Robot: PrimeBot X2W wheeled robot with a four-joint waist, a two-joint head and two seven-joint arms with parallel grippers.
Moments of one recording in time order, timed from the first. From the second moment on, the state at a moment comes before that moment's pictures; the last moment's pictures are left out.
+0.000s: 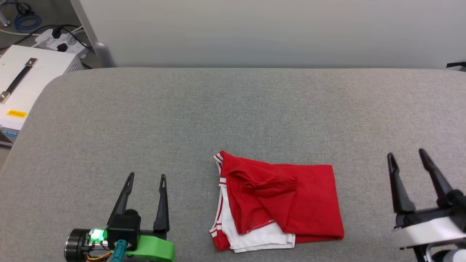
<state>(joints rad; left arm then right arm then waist) 0.07 0.14 -0.15 0.01 -0.03 0.11 -0.26 0.07 -0.17 -0.01 -0.09 0.16 0.13 -0.25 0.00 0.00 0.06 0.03</state>
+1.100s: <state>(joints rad) -0.05 0.11 -0.17 0.03 -0.03 0.08 -0.26 -0.19 -0.55 0.33 0.04 0.87 0.13 0.74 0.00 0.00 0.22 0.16</state>
